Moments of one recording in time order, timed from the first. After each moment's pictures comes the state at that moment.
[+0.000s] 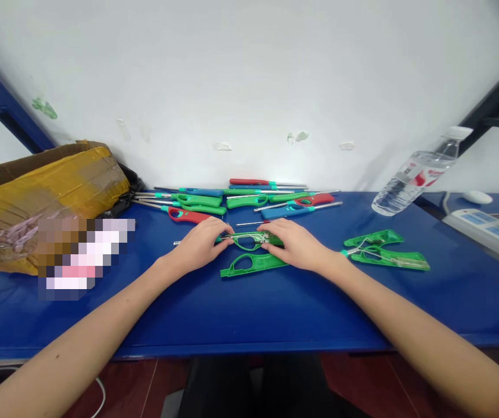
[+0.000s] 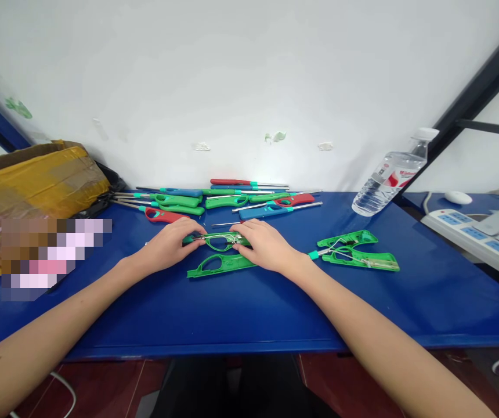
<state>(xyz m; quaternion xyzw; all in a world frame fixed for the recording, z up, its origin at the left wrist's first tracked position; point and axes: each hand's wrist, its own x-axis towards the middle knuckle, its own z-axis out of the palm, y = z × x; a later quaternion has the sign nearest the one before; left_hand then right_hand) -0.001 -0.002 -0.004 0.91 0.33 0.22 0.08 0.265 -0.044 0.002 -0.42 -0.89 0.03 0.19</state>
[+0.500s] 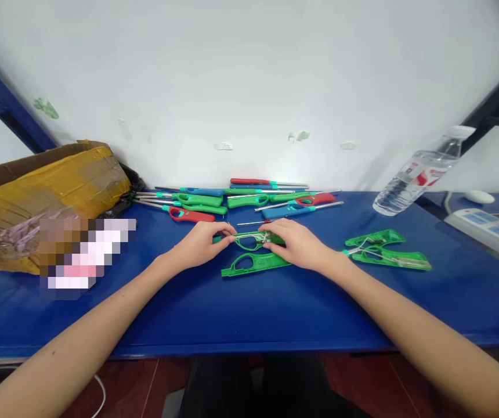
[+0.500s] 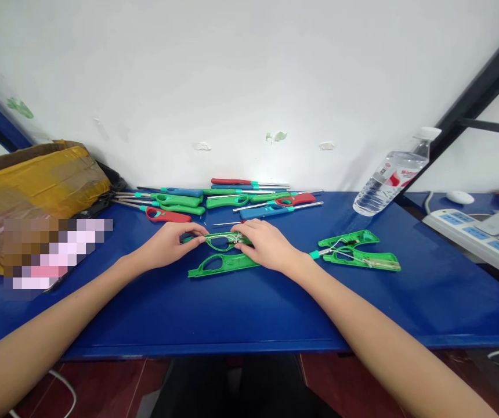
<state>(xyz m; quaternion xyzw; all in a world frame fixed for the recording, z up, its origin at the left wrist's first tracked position) -0.001 -0.005 0.004 0.88 0.36 0.24 0.21 0.266 -0.042 0.000 -0.42 -0.89 0.02 0.19</state>
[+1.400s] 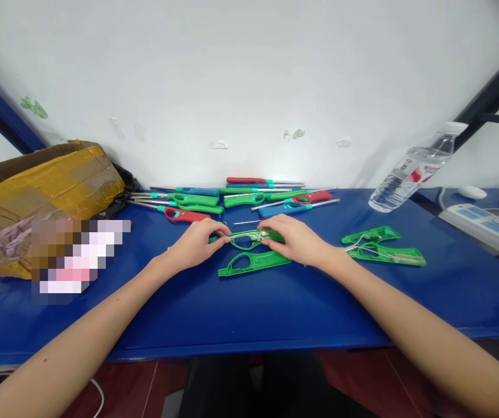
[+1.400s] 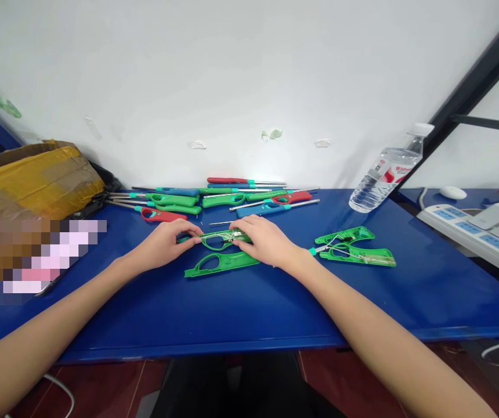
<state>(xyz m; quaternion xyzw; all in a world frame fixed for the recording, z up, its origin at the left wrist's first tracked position) -0.001 -0.004 0.004 0.88 0.37 0.24 0.17 0.271 -0.042 0.004 -0.42 -0.88 0.04 0.22</state>
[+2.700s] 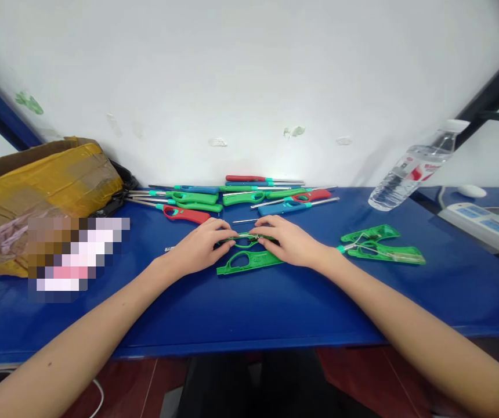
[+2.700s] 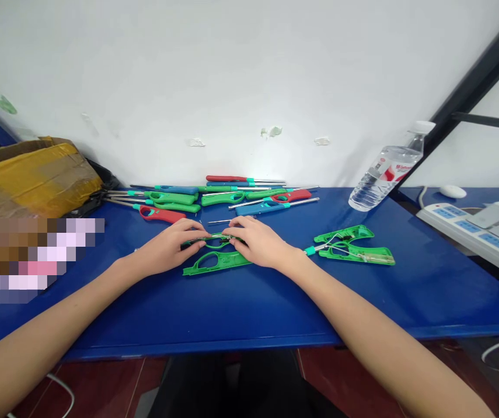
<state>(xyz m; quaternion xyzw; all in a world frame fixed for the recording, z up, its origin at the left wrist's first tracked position) 0.004 -0.013 0.001 0.94 0.29 0.18 0.10 0.264 -0.041 -0.001 -0.39 -0.90 0.06 0.19</state>
